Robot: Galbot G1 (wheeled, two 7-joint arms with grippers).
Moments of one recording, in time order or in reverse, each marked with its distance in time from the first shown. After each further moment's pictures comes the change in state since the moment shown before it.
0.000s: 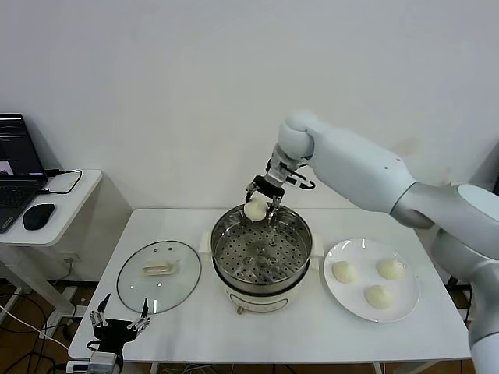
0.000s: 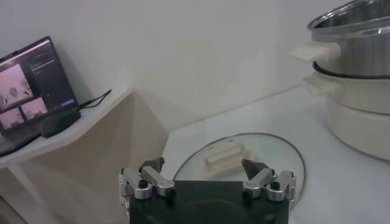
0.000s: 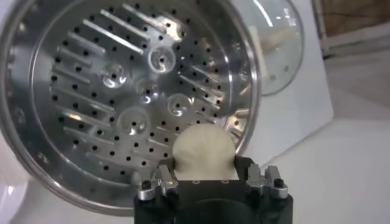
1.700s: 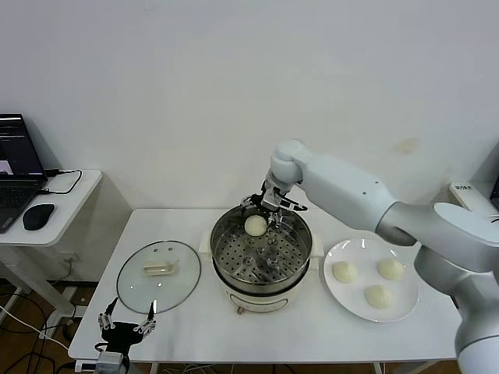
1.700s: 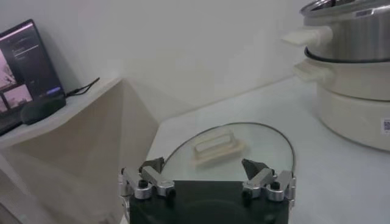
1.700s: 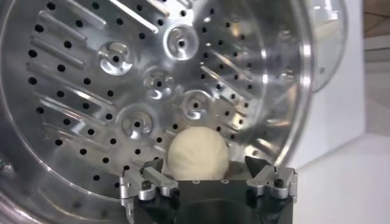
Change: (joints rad) left arm -0.018 -0.005 0.019 0.044 0.002 -0.001 0.011; right arm -0.046 -0.044 0.011 0.035 0.011 -0.096 0.069
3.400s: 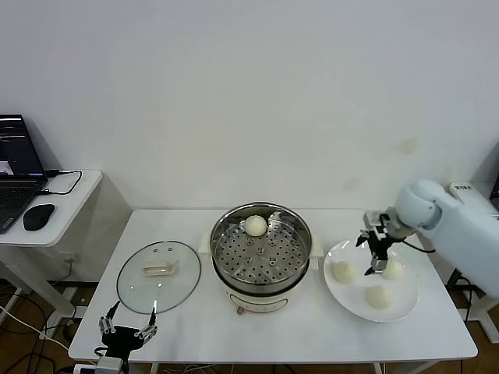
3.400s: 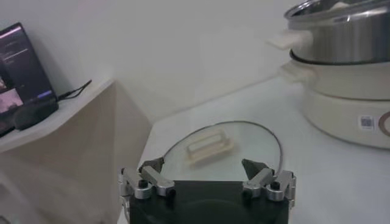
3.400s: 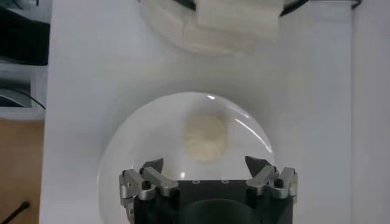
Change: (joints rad) left arm 0.044 0.010 0.004 -0.034 0.008 0.021 0.020; right arm -0.431 -0.580 0.318 0.348 0.068 -0.809 -0.123
